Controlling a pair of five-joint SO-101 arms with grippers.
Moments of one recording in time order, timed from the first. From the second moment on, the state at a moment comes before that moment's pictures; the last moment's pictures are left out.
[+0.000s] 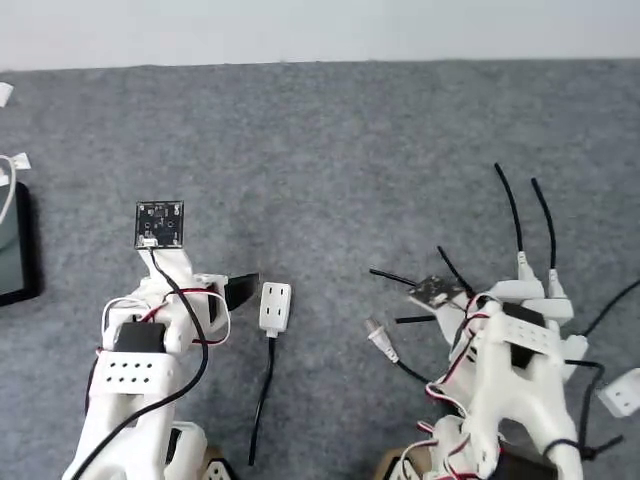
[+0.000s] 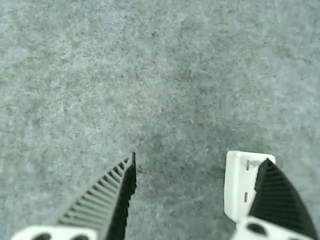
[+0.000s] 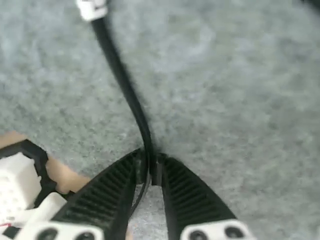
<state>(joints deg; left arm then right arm) -2.5 -48.0 71.3 44.1 8.2 18.5 -24.0 65.8 68.0 55.6</state>
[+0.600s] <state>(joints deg) -2.5 -48.0 71.3 44.1 8.2 6.6 -28.7 24.2 86.5 50.5</state>
